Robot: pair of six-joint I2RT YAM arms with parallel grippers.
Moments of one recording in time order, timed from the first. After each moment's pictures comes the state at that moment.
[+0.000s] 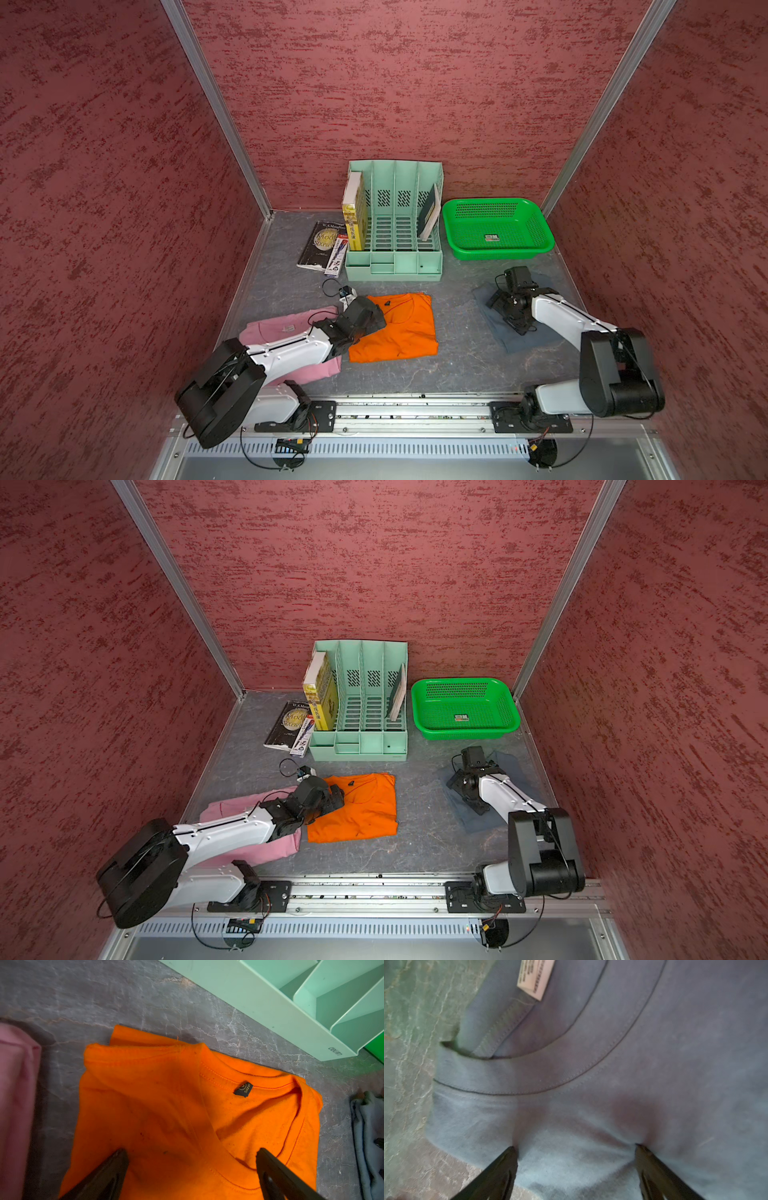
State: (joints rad) left arm -0.71 1.28 0.48 -0.11 -0.21 -0.98; right arm 0.06 1.39 0.69 -0.54 0.03 0.86
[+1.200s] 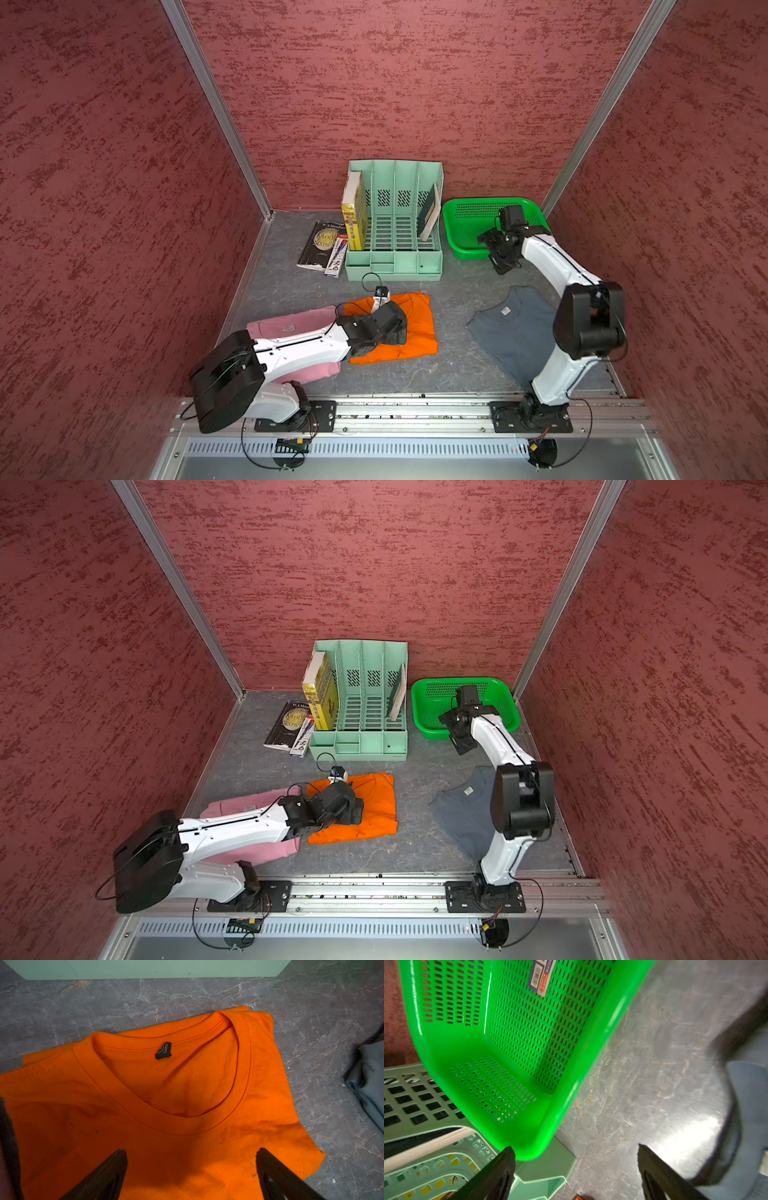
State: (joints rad) left arm -0.97 1.36 0.70 -0.36 -0.32 -0.77; right arm 0.08 1.86 1.53 -0.75 -0.07 1.17
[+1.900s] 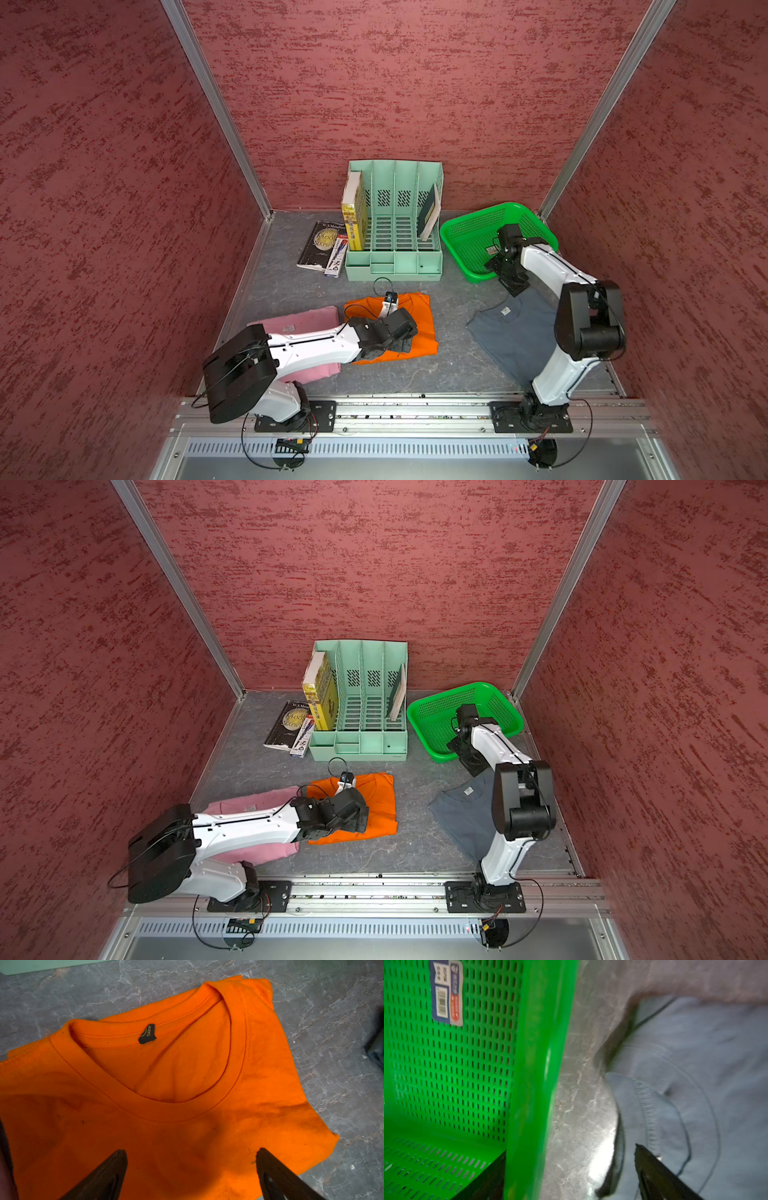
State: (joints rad) left arm -1.05 1.43 0.76 -0.42 -0.35 -0.76; right arm 0.05 1.73 1.26 -0.86 0.14 1.03
